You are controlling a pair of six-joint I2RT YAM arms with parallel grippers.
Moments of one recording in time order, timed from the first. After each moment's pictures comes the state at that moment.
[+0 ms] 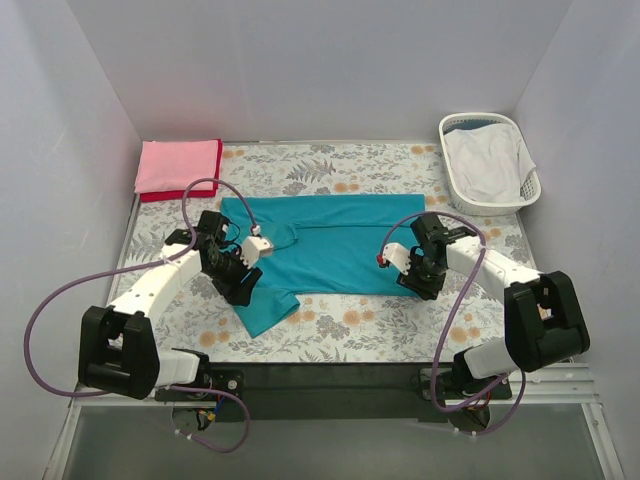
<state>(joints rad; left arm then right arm) -0.22 1.30 0.86 -0.93 0.43 0.63 0.36 1.43 0.83 -0.82 -0.15 -0.85</state>
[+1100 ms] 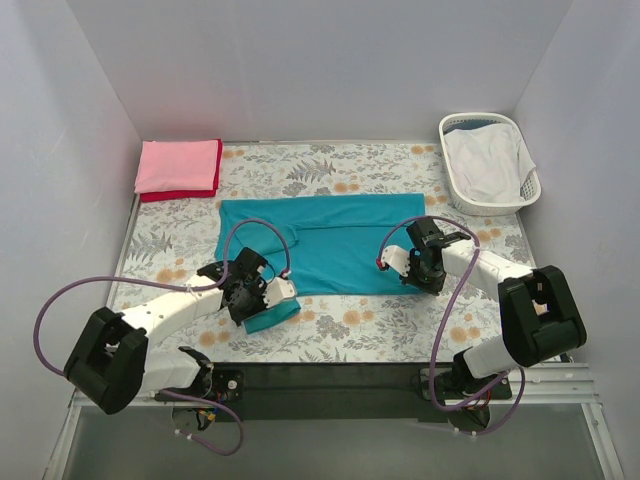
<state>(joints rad) -0.58 1.23 0.60 -0.68 0.08 0.61 0.38 1.46 0.77 -0.70 -0.02 -0.85</state>
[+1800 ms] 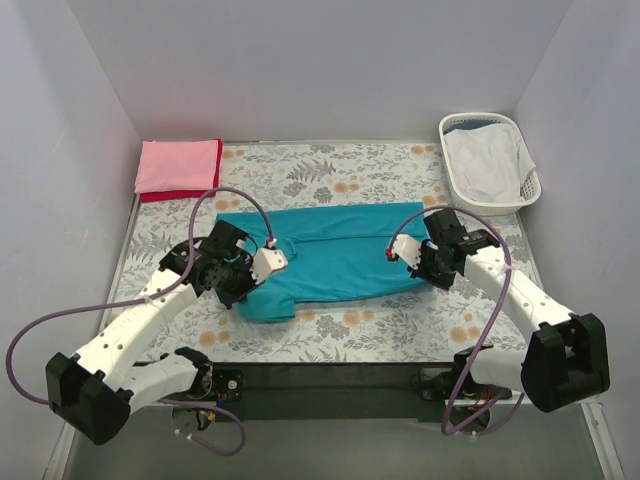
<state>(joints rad) -0.54 1.04 0.92 -1.06 0.14 0.54 0.36 1.21 0.83 -0.88 -0.09 -0.87</state>
